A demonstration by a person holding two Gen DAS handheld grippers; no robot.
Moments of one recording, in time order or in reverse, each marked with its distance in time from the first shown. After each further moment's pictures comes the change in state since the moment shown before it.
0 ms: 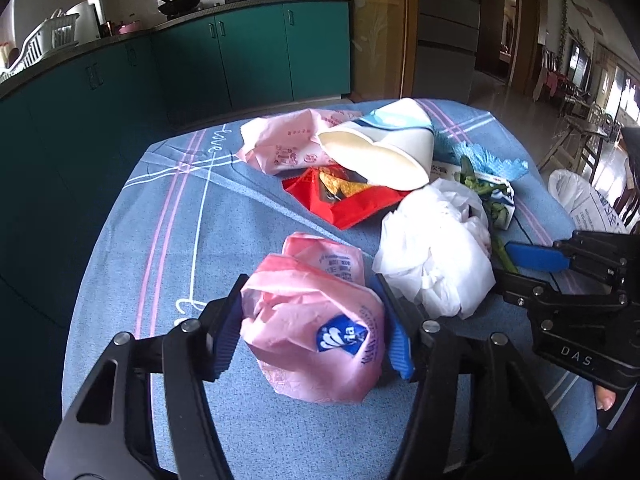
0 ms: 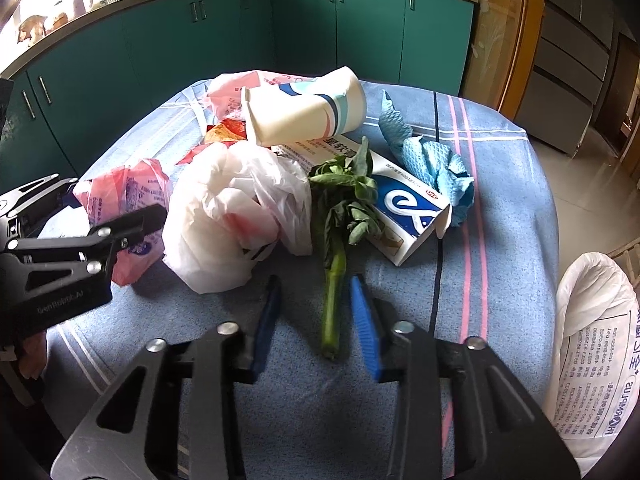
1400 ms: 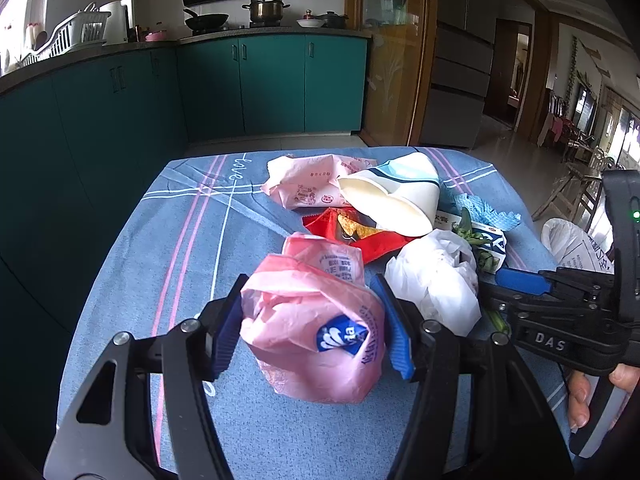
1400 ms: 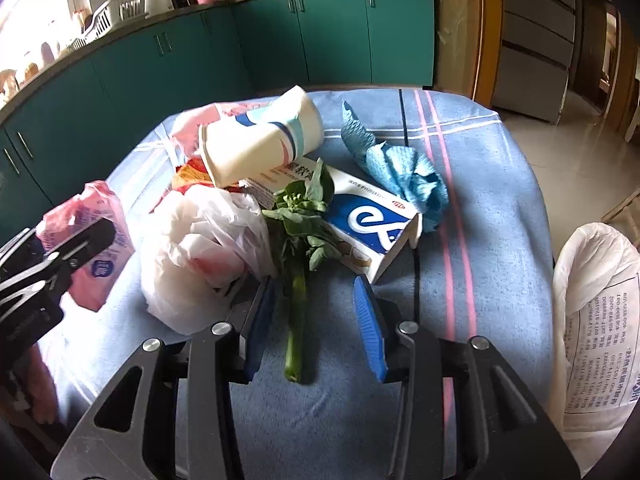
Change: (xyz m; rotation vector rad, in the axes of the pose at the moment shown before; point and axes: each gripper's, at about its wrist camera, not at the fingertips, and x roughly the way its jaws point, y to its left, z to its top) left arm -0.020 0.014 0.002 -0.089 -0.114 -0.007; right arm 0.007 -0.021 0.013 0.161 -0.029 -0.025
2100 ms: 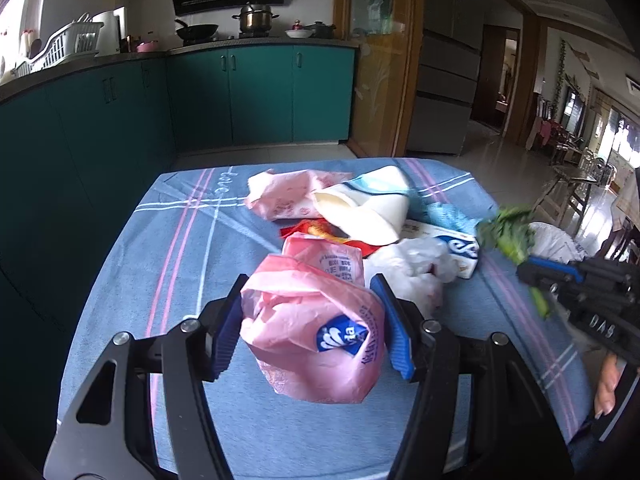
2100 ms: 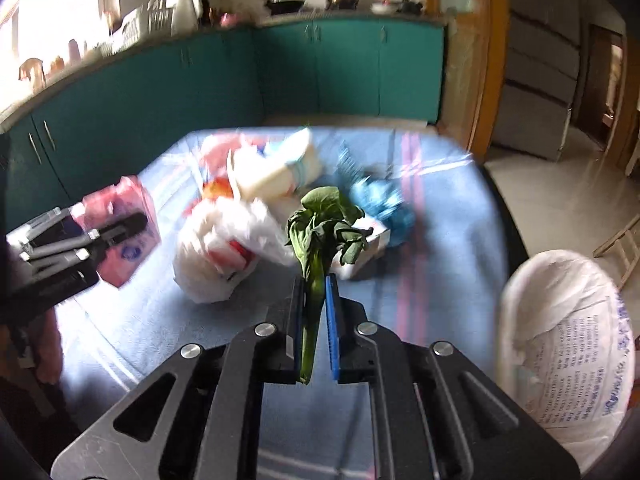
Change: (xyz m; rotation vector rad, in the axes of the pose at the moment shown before) left arm -0.026 -0.019 0.004 0.017 -0.040 -0.055; right arm -0.088 -0.027 -0.017 -0.048 -0.177 0.014
